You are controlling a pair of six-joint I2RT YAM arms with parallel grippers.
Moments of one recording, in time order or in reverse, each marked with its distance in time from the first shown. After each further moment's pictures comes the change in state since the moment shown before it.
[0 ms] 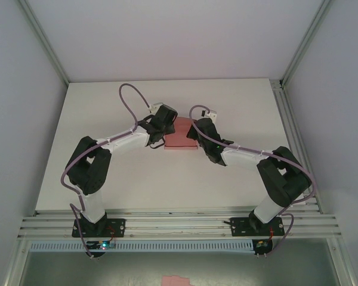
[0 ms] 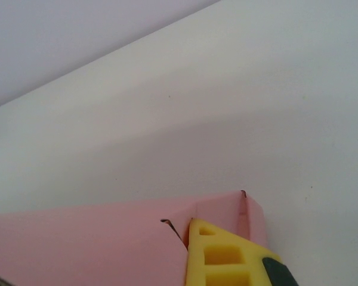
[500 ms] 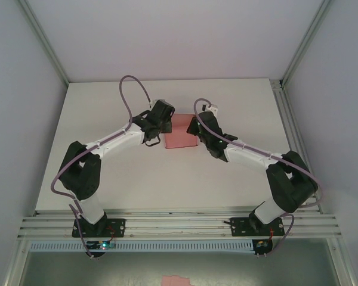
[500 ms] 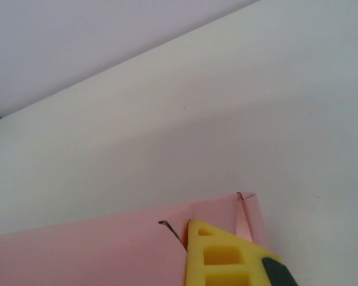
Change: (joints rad) left arm 0.005 -0.074 0.068 -0.164 0.024 0.156; right arm -0.006 -0.062 0.093 -0.155 -0.021 0.021
